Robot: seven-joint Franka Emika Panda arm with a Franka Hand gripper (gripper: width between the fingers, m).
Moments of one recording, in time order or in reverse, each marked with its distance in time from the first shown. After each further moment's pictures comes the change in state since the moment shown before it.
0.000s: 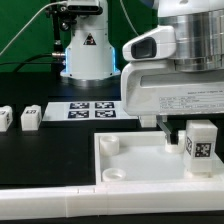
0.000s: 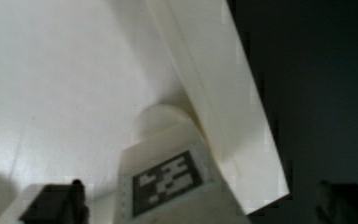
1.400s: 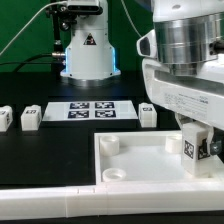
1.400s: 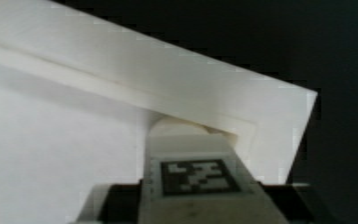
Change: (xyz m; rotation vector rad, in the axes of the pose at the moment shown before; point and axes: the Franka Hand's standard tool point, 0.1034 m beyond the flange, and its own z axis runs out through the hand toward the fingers) arm 0.005 0.002 0.004 0.034 -0.019 1.121
